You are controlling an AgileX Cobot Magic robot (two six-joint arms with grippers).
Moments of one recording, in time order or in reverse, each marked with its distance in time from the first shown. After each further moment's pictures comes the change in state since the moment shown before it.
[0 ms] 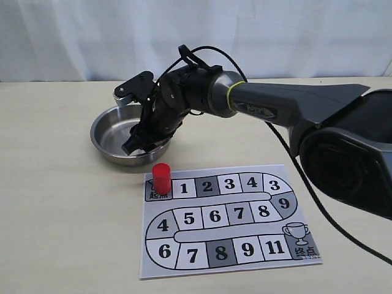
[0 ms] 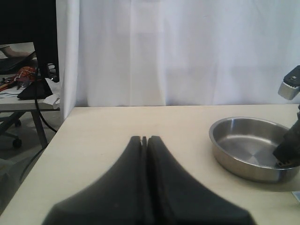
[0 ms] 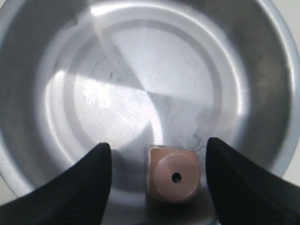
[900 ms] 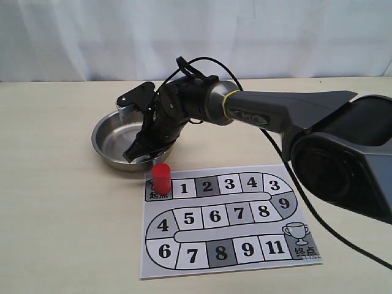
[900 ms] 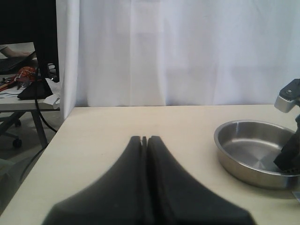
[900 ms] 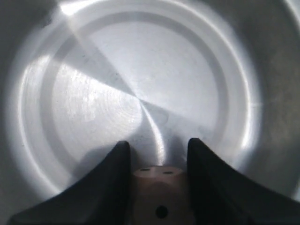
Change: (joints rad) left arm 0.000 0.000 0.000 0.000 0.000 0.000; right arm 0.000 0.039 -0.002 0.000 -0.008 0.026
